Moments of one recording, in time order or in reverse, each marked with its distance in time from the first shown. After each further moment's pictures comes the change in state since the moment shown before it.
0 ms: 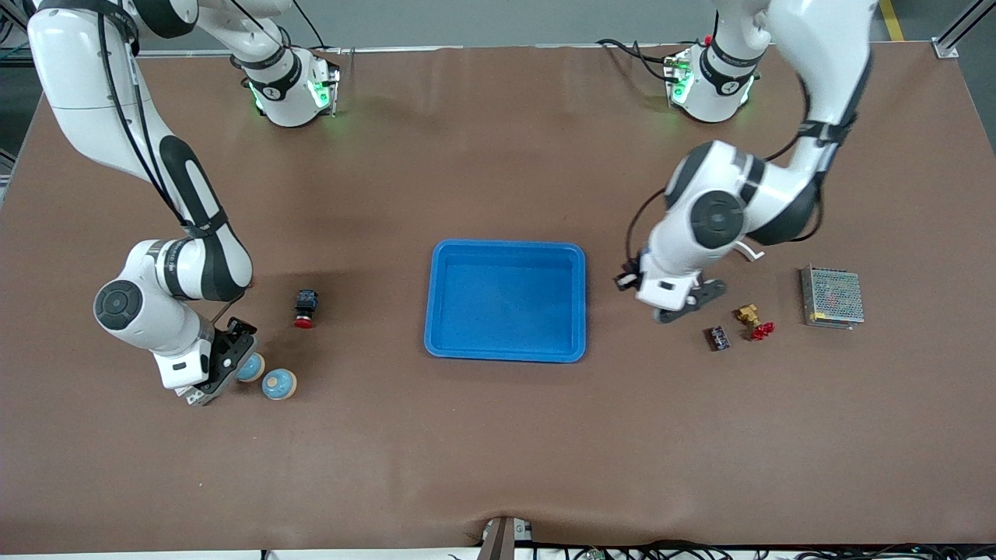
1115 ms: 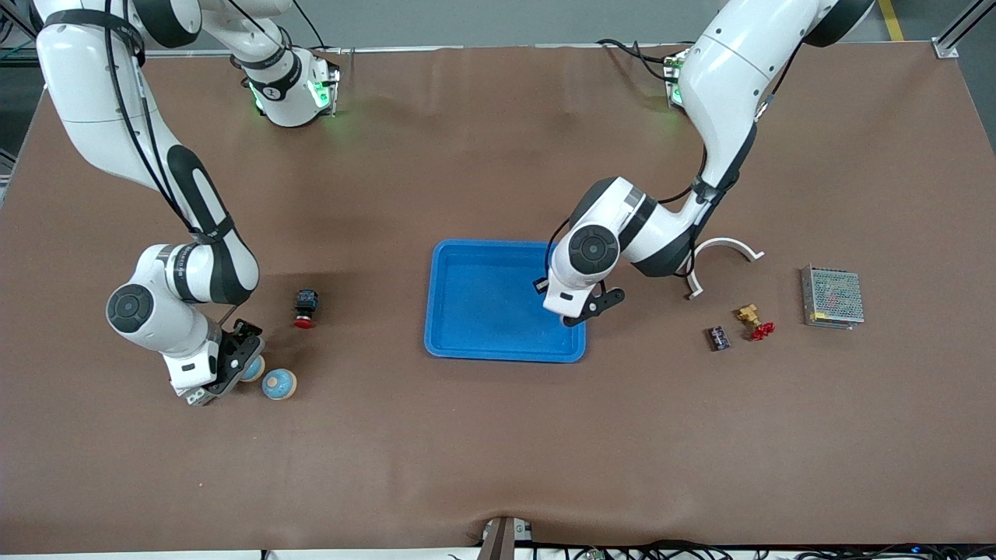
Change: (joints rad) left arm -0.170 0.289 0.009 0.189 0.005 0.044 -0.132; right arm 0.000 0.039 0.001 0.001 0.004 0.036 -0.003
